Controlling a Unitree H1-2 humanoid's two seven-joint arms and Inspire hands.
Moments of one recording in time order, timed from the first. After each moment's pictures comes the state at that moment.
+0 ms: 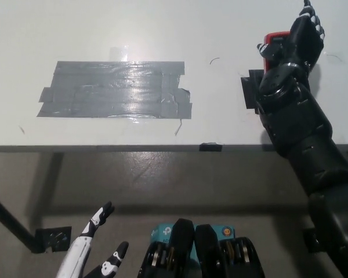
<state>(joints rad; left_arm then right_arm) 0.15 0.18 -0.07 -0.07 0.30 -0.33 -0.06 -1.15 -0.08 0.08 1.10 -0.34 0.30 -0.63</state>
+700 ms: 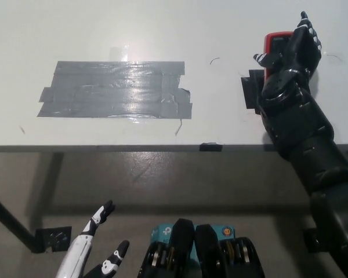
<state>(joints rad) 0.14 0.18 -0.07 -0.07 0.31 -0.33 -0.06 -1.15 -0.08 0.08 1.17 -0.32 0.29 -0.60</state>
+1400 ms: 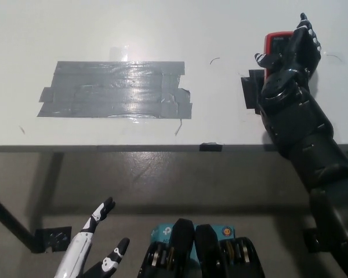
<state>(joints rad) 0.13 0.18 -0.07 -0.08 0.31 -0.33 -0.06 -1.17 -0.08 0.08 1.20 -0.31 0.27 -0.61</state>
